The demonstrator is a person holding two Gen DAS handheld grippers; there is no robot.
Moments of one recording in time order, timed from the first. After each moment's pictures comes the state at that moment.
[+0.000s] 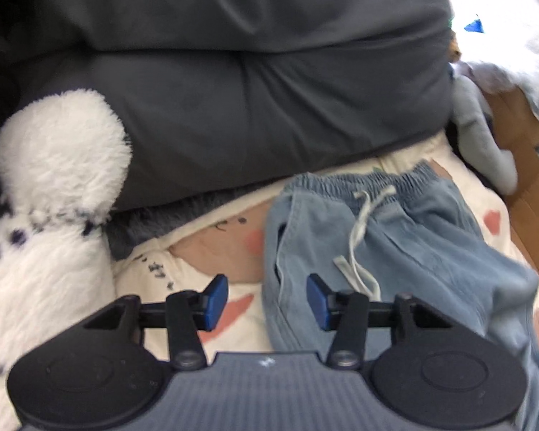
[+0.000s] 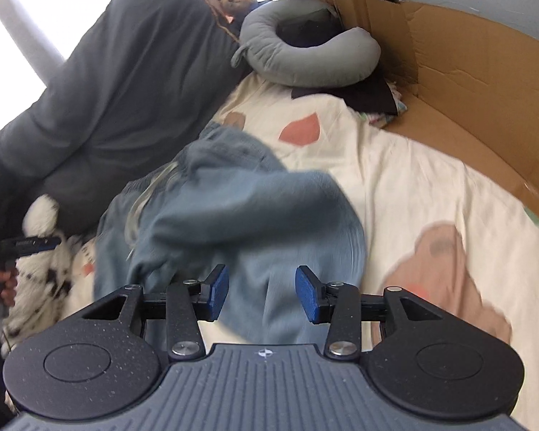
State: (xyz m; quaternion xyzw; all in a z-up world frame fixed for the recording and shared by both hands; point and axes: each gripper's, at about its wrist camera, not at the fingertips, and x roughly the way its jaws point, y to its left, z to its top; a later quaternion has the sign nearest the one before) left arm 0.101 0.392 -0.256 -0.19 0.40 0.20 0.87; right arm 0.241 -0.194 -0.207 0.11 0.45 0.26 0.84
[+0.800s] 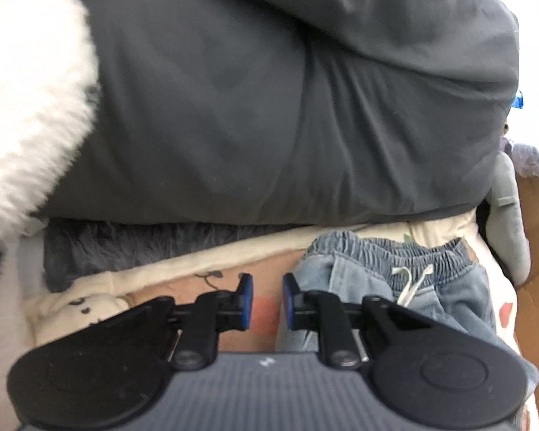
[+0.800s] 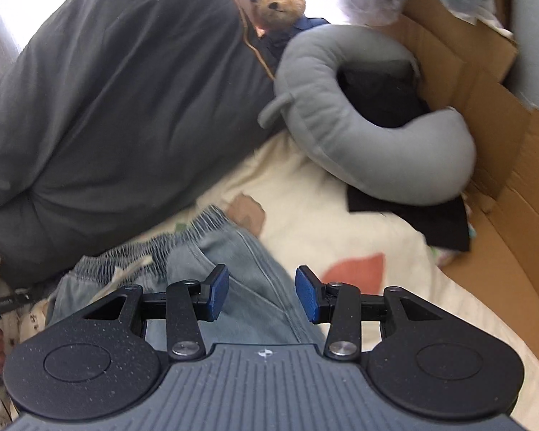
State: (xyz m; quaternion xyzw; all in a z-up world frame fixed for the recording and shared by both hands) left arm 0.156 0.461 -0.338 -0.30 0.32 0.20 0.87; right arm 0.432 -0.028 -0.204 0.01 0.43 0.25 0.87
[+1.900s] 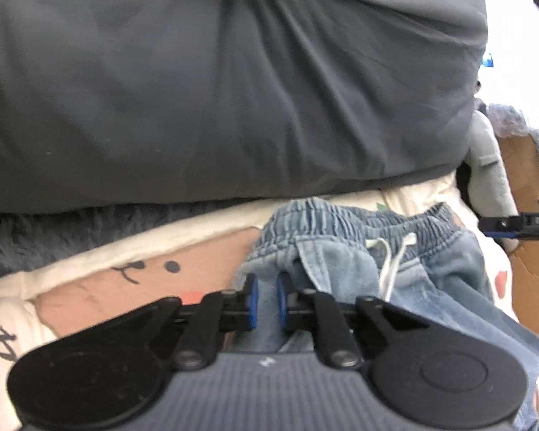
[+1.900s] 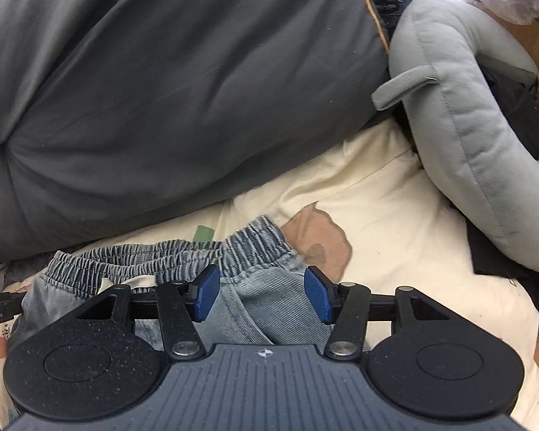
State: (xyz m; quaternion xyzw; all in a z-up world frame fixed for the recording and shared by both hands) left arm 0.199 0.428 -0.366 -0.27 0.33 0.14 0.89; right arm 0.486 0.092 -0.277 -0.06 0.43 0.31 0.84
